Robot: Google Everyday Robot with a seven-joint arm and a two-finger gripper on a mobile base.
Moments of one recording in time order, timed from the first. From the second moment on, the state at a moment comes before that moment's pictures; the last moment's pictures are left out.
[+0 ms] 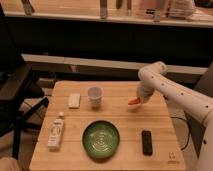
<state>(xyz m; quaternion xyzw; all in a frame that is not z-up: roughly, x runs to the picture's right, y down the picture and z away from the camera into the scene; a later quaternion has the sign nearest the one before) 0.218 0.059 0.861 -0.25 -0.04 -0.16 0.95</state>
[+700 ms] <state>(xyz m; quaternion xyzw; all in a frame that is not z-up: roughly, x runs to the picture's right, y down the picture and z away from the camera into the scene) 0.144 0.024 0.837 -0.23 -0.04 -0.24 0.94</state>
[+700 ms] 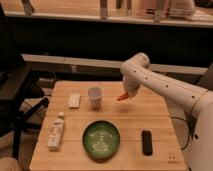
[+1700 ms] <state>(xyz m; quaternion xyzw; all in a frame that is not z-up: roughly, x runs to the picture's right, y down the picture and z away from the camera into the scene) 0.067 0.007 0.831 -0.23 -0.05 -0.32 0.92</state>
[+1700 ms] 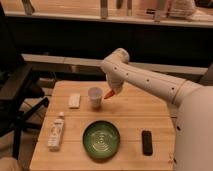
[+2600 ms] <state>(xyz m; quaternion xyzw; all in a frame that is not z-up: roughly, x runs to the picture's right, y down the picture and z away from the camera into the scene) 0.036 -0.001 0.834 -0.21 -0.06 -0.38 0.90</state>
